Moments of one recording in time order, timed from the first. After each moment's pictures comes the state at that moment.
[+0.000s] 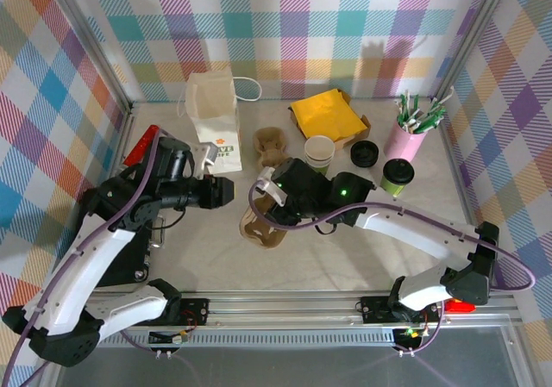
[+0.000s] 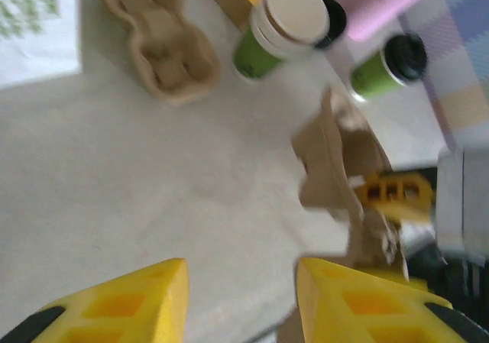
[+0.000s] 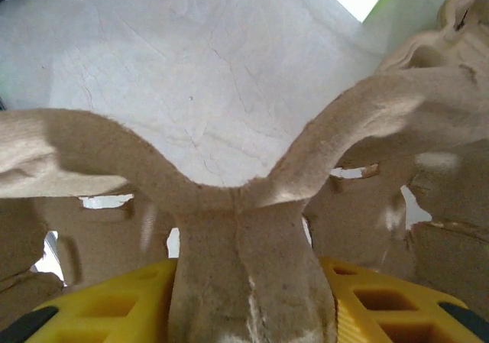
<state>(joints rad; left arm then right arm) -0.56 1.08 1.45 -1.11 0.11 -0.47 1.09 1.41 1.40 -0.92 0.09 0.04</state>
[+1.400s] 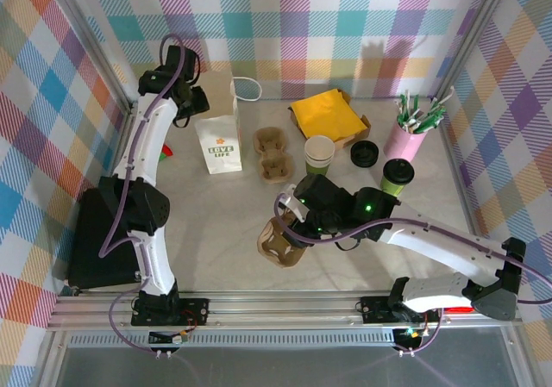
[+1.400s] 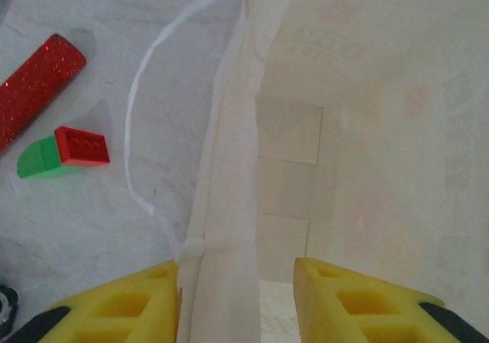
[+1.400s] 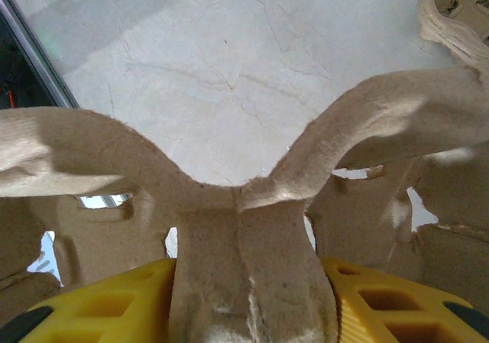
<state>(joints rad) -0.16 2.03 2.28 -1.24 -0.17 -0.45 1.09 1.23 1.23 -0.94 -0.01 0.13</state>
